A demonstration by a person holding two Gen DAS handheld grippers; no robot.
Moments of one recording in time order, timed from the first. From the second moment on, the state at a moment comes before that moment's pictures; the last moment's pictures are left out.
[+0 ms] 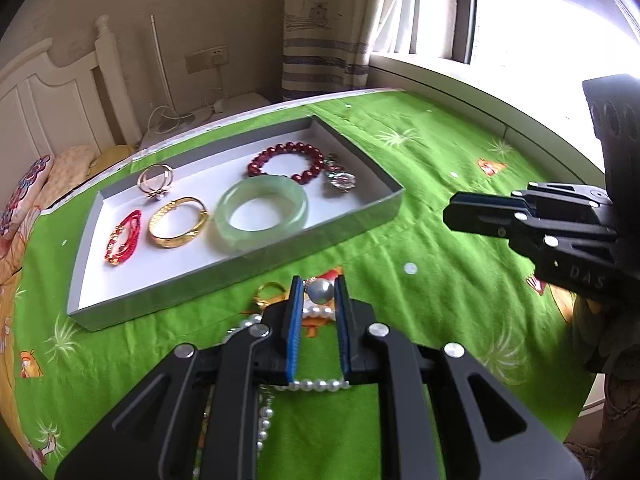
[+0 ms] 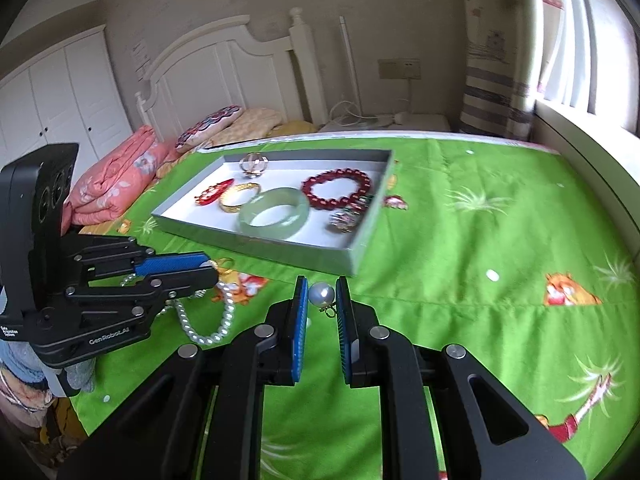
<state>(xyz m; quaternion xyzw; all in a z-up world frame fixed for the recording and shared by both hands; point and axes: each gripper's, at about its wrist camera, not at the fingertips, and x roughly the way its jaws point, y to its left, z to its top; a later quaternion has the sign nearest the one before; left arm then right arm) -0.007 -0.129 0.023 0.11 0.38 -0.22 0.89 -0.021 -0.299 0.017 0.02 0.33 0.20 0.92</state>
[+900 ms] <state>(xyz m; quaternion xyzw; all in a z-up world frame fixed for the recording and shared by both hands) 0.093 -0.078 0.045 -0.07 0.41 -0.23 0.88 0.056 -0.210 0.025 -0.06 0.34 0.24 0.91</state>
